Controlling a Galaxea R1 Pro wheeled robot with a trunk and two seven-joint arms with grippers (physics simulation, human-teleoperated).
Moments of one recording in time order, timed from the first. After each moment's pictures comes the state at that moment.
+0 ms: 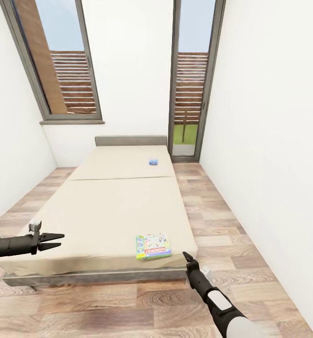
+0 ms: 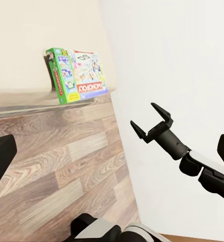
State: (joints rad) left arm -0.94 0.60 0.10 -0.24 -0.08 0.68 -1.56; right arm -0.61 0.14 -0.52 -0.26 -0.74 0.17 0.48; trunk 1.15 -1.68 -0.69
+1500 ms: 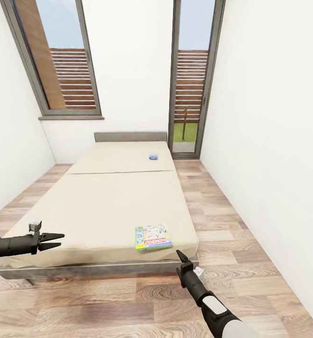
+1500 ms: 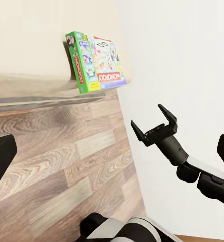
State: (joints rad) left arm -0.94 0.60 0.10 -0.24 -0.08 0.68 -1.56; right arm -0.61 0.16 -0.53 -0.19 -0.75 0.22 0.68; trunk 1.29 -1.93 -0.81
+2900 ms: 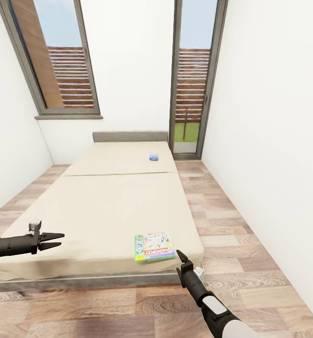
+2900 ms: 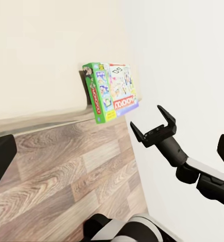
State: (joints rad) left arm -0.94 0.60 0.11 -0.24 -0.08 0.68 -1.56; right arm -0.61 0.16 -0.53 -0.19 -0.75 0.21 0.68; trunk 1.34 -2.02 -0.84
